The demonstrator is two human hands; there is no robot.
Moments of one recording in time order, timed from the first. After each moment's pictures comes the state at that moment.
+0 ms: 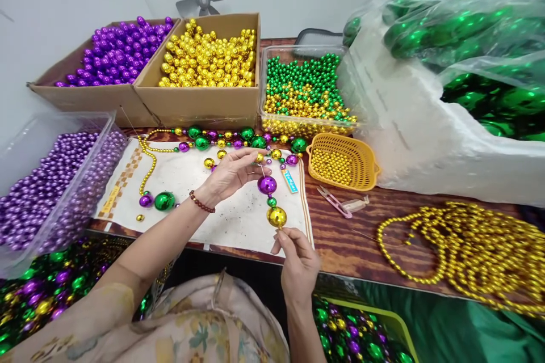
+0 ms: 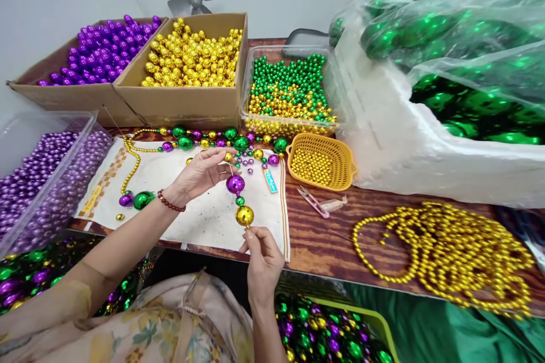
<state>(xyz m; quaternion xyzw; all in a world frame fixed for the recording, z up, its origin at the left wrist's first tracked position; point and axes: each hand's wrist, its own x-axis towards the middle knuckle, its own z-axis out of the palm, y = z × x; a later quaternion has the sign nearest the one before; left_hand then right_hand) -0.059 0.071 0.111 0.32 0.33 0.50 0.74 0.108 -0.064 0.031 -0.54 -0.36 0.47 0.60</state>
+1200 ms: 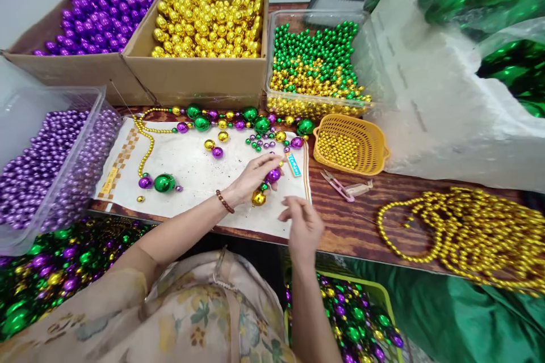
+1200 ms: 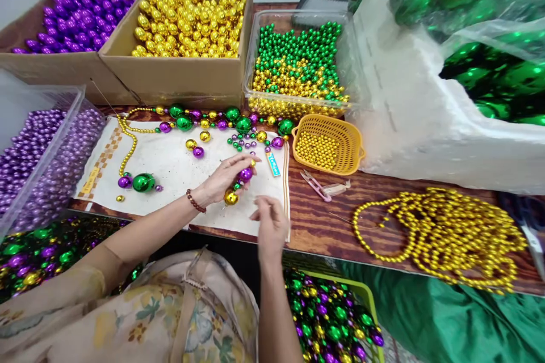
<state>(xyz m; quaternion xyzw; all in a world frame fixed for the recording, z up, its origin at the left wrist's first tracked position) -0.010 0.046 0.059 0.36 0.41 0.42 0.72 0.118 -0.030 0.020 -0.57 -0.39 0.45 0.56</state>
